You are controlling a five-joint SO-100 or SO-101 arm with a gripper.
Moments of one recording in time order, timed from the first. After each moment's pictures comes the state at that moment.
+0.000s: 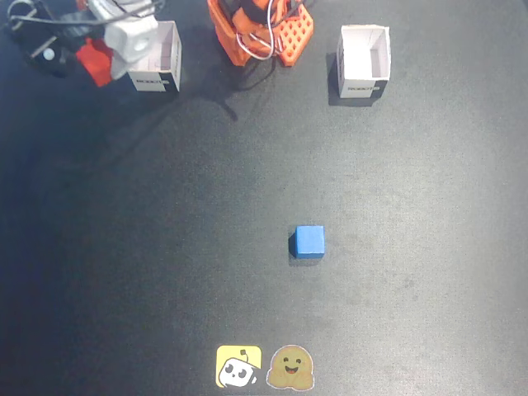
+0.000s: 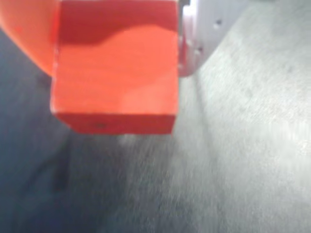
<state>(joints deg) 57.2 135.6 125.7 79.7 82.9</state>
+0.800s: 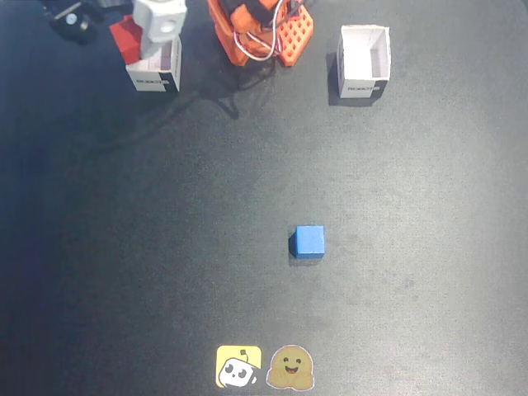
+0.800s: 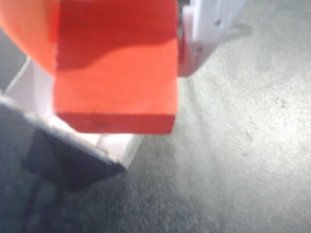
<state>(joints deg) 60.6 152.6 135.9 87.5 91.7</state>
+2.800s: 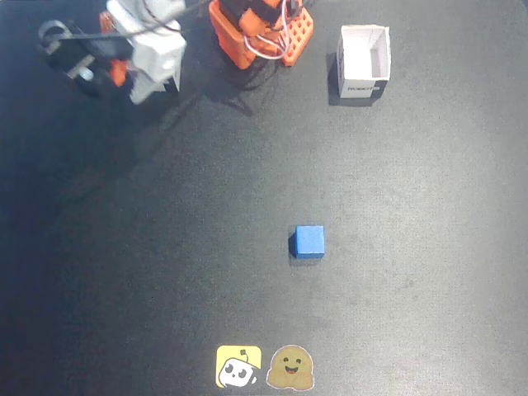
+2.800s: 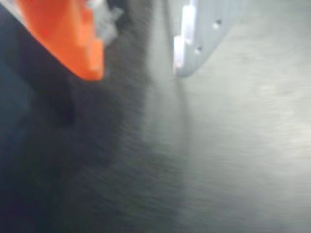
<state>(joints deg) 43.8 143.4 134.9 72.4 86.4</state>
